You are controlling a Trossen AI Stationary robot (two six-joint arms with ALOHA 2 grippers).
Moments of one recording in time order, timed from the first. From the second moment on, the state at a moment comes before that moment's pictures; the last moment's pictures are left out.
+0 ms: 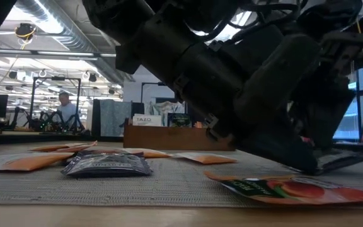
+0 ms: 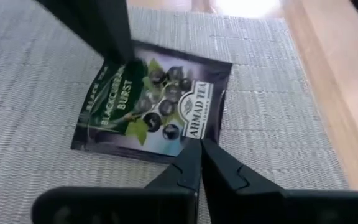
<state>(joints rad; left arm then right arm) -0.33 2.29 1.43 0.21 -0.22 -0.34 0.14 1.58 0.71 -0.25 -0.47 0.41</state>
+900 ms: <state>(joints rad) -0.21 1.51 1.09 -0.05 -0.27 -0.19 -0.14 1.41 1.10 -0.34 -0.02 -0.15</state>
